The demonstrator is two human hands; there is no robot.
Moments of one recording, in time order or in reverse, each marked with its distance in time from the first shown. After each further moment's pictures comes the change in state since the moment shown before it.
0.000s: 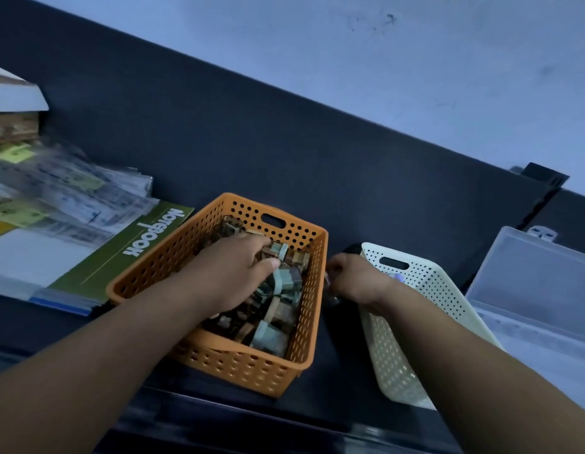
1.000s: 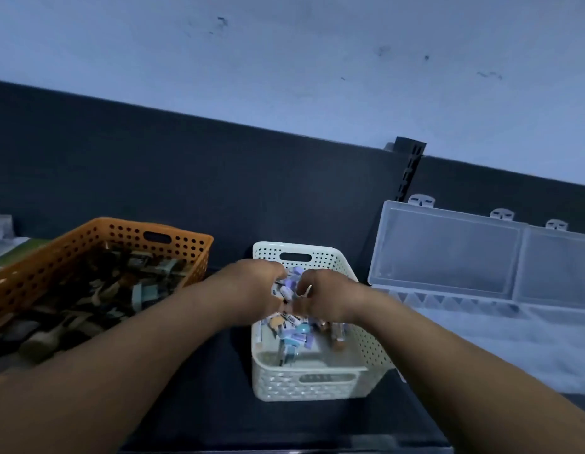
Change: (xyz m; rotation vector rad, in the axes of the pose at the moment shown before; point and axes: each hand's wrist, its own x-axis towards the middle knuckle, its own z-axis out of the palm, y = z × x) left_hand 0.052 0.164 0.103 0.288 -0.210 0.193; right_hand -0.069 0.111 -0.088 -0.124 -0.066 -0.057
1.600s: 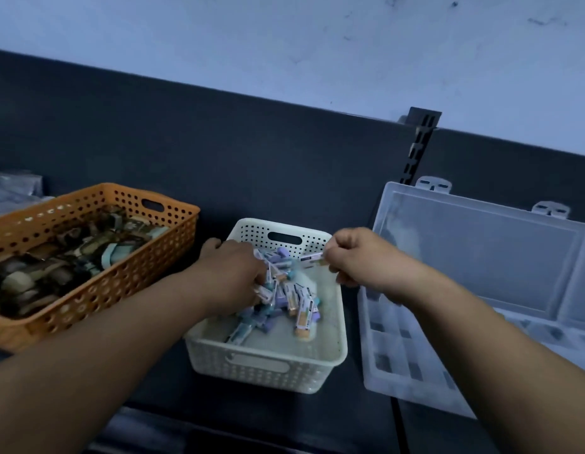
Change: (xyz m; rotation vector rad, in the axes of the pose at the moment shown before) left_hand 0.028 0.041 0.045 0.396 0.036 -0.172; right_hand 0.003 0.093 -0.053 0.430 0.108 -0.161
